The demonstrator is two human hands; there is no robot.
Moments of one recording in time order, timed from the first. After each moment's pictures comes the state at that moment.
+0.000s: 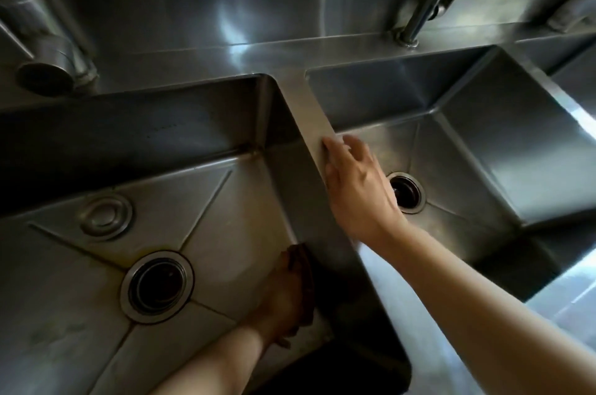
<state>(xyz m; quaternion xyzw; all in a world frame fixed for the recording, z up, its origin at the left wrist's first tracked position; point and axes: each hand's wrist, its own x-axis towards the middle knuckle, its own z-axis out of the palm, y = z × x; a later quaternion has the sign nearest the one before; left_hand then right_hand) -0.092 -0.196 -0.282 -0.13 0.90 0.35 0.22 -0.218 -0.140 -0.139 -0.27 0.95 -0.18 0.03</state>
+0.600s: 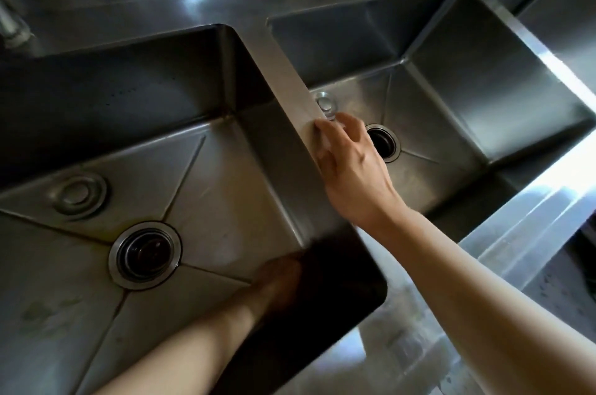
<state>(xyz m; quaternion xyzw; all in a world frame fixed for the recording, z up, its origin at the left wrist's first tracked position) -0.061 -0.180 -0.285 0.03 0.88 0.30 0.36 -0.172 -0.104 -0.135 -0.22 0.95 -0.21 0.04</state>
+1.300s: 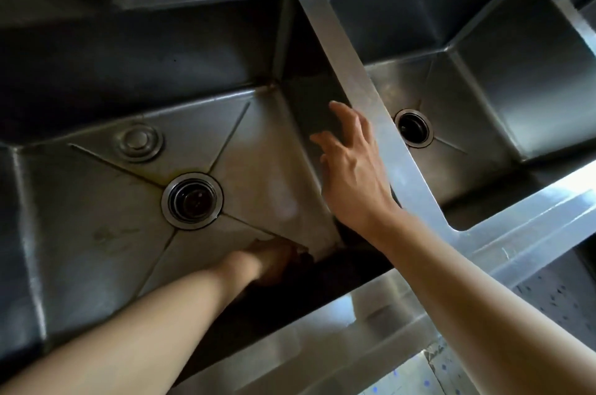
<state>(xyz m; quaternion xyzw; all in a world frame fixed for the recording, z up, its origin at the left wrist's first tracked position) -0.007 -0.224 -0.280 0.03 0.87 0.26 0.41 -0.106 -0.138 -0.130 -0.30 0.94 -0.13 0.03</state>
